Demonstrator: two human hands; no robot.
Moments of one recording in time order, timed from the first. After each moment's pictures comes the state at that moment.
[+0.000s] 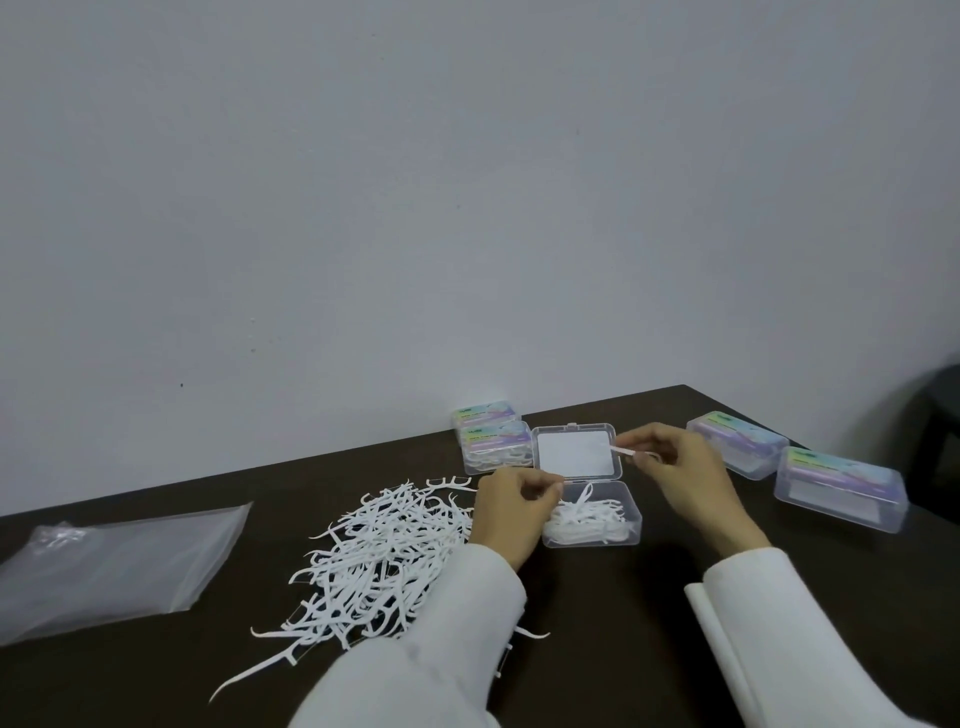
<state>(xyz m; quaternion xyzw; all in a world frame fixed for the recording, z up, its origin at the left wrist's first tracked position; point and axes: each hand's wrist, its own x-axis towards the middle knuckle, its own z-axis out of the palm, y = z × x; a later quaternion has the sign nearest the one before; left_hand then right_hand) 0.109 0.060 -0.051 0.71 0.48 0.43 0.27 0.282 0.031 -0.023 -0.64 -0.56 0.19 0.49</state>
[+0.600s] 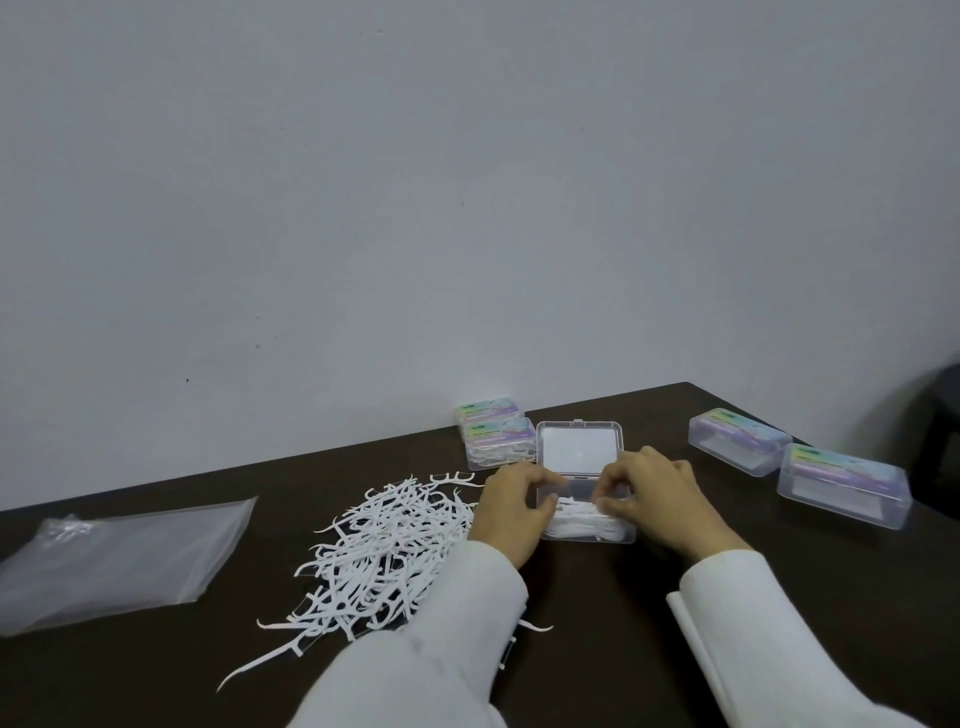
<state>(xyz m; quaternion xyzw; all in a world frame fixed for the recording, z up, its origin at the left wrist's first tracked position) 0.102 0.062 -0.058 0.78 0.45 0.38 0.20 0.269 0.026 -0.029 -0.66 -0.72 0.06 0.20</state>
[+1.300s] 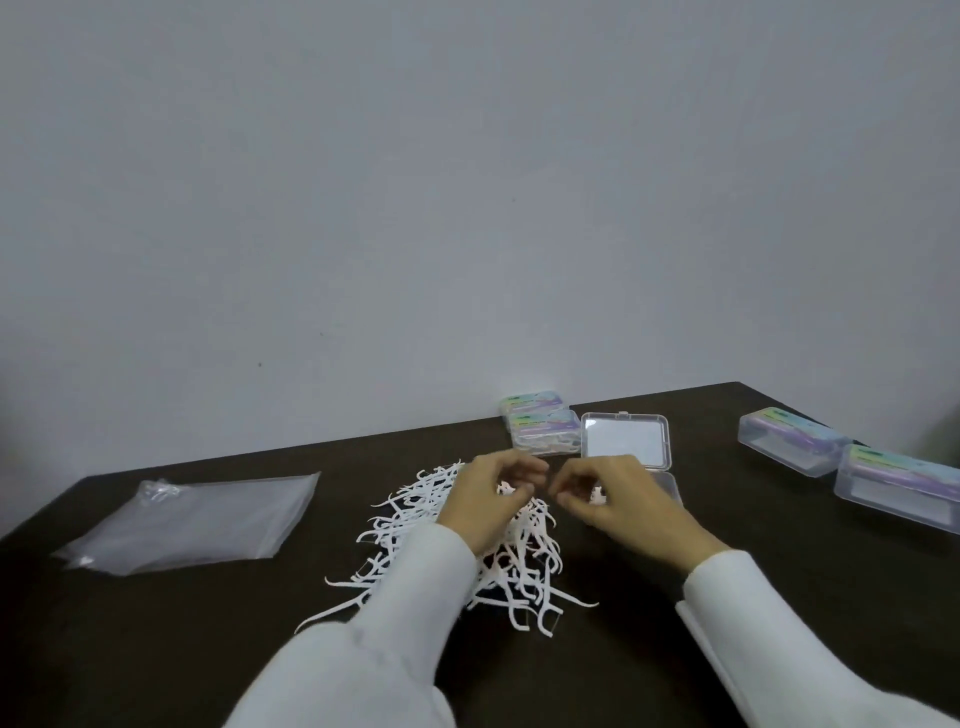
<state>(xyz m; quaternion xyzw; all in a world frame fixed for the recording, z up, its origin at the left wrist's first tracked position) 0.036 0.035 -0.031 0.76 0.45 0.38 0.27 0.208 0.018 -0.029 -0.51 -0.80 0.13 0.29</state>
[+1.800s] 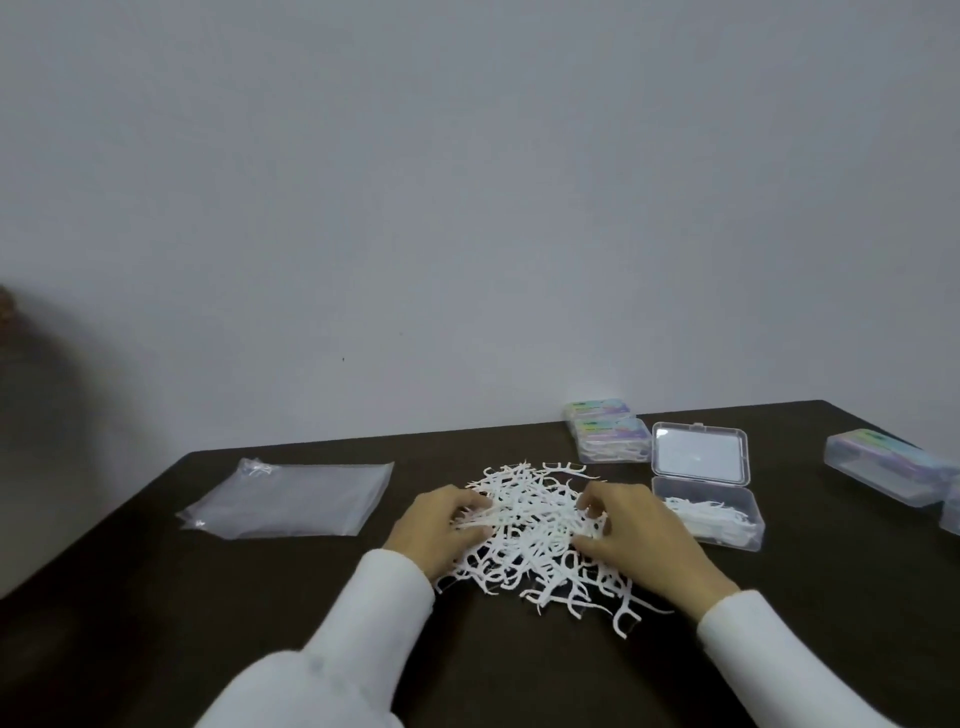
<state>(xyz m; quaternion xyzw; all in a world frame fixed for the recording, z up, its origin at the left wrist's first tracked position) -0.074 0.015 -0.046 0.72 0.63 0.23 0.17 0.148 0.007 -0.037 -0.58 -0.78 0.07 0.21</state>
